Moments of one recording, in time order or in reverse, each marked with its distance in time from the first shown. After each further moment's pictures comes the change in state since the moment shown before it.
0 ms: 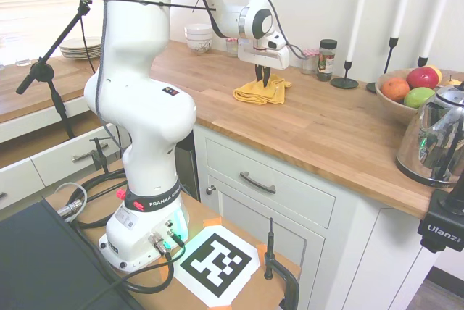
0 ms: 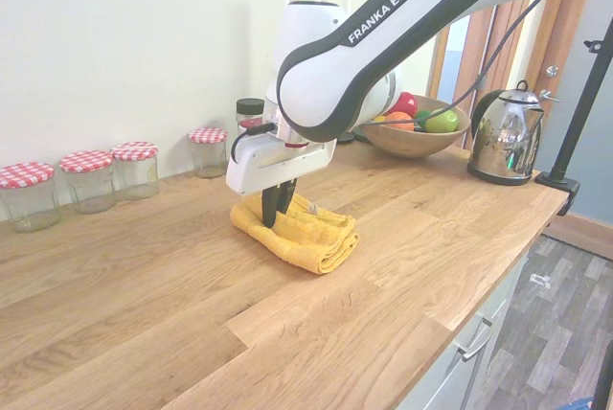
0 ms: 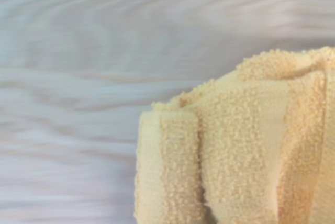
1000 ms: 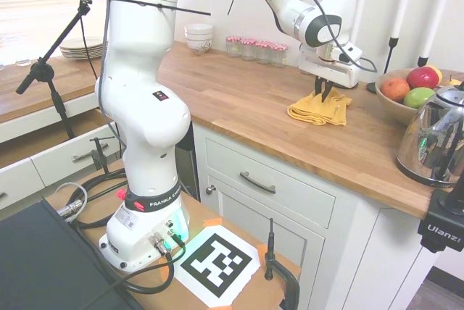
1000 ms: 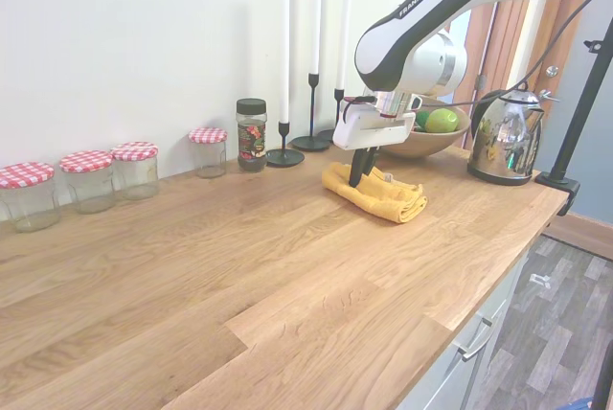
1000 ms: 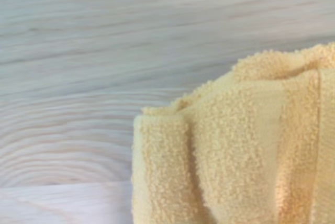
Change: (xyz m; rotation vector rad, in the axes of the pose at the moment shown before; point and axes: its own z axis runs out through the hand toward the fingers) arm 0.157 0.176 -0.016 0.017 -0.045 0.128
